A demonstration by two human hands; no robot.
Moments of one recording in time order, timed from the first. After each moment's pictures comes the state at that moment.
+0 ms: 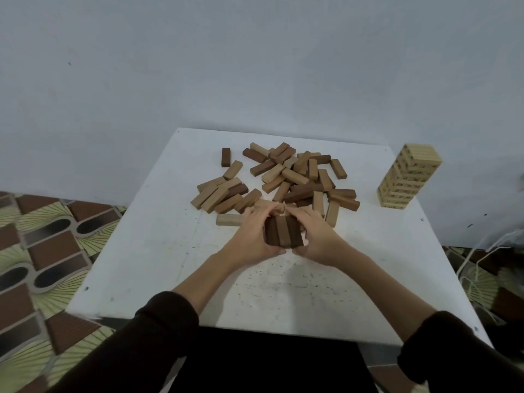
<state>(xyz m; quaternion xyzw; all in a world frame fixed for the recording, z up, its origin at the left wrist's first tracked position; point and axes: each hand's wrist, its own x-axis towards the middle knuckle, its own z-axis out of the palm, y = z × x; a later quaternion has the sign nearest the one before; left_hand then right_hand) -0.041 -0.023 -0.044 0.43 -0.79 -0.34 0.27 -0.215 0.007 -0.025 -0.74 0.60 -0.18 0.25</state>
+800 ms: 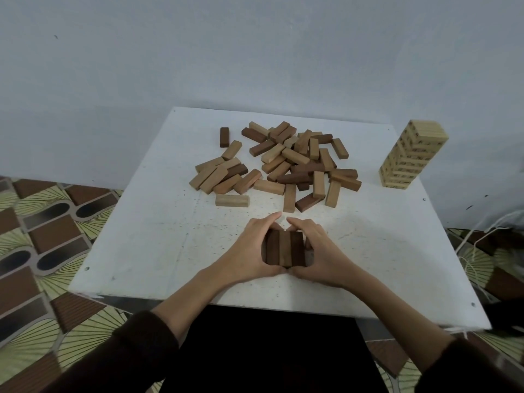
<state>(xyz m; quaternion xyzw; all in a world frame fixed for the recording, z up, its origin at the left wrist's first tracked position) -0.023 0.027 -0.053 0.41 -0.80 -0.40 0.20 -0.208 0.065 -0.040 -0.72 0.59 -0.18 0.33</state>
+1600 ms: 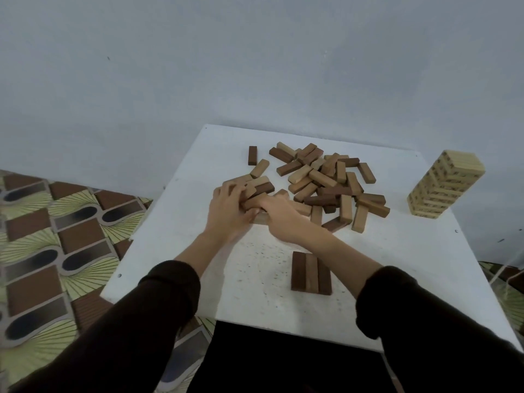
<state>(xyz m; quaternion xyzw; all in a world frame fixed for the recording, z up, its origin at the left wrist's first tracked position) 0.033 -0.074 -0.055 0.61 -0.73 -0.15 0.27 -0.113 -0.057 -0.024 -0.82 0.52 -0.12 0.19</state>
